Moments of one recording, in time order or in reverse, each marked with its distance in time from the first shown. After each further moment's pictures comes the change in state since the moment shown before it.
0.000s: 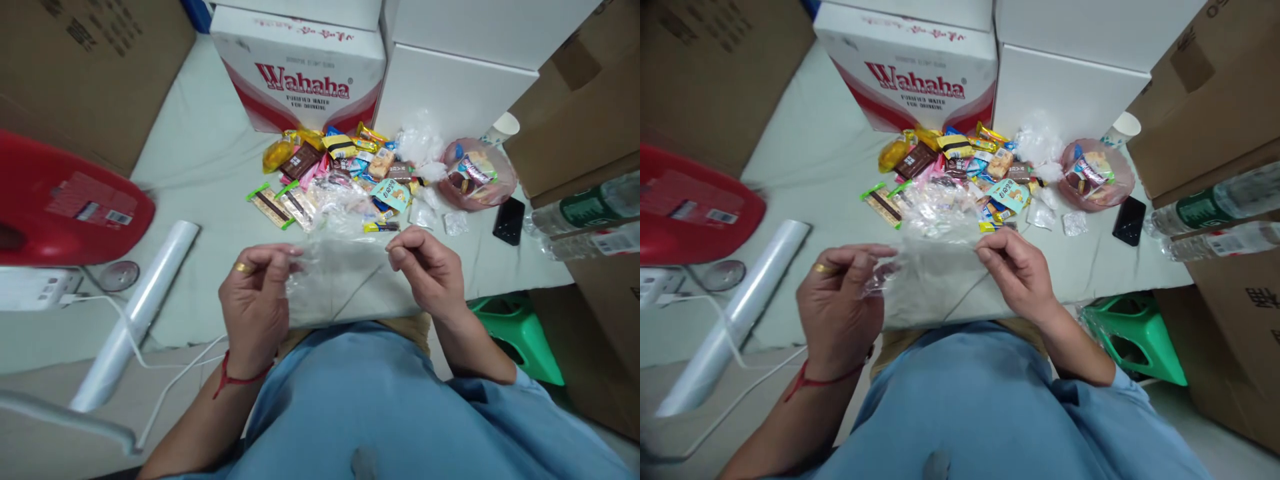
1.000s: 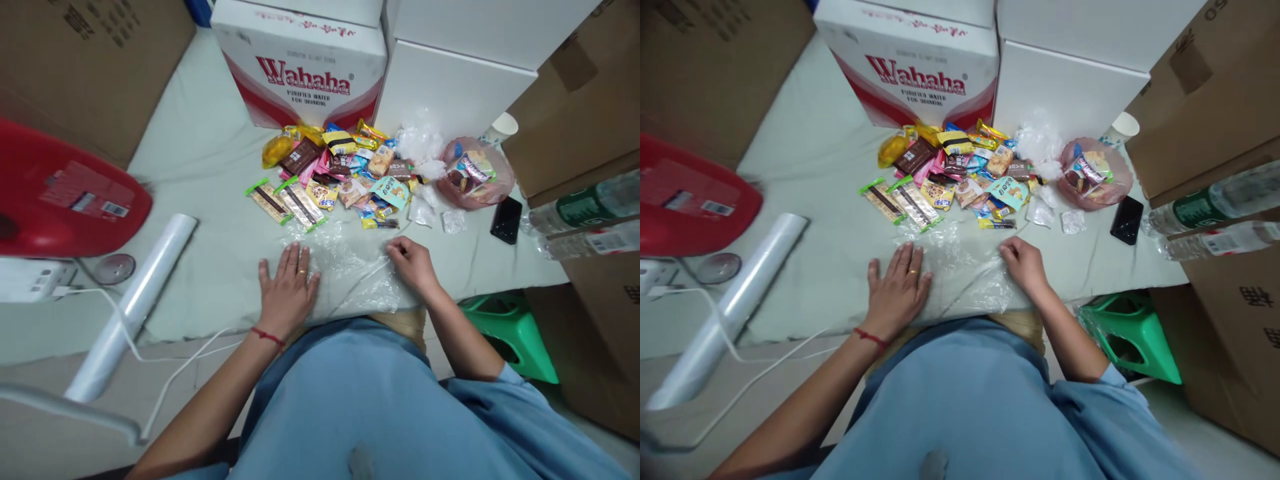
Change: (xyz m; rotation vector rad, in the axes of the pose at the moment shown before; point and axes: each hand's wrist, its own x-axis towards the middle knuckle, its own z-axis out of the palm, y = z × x) left_hand -0.006 -0.111 -0.032 1.382 -0.486 0.269; right_hand -0.013 0.122 -0.016 -0.467 -0.042 0.349
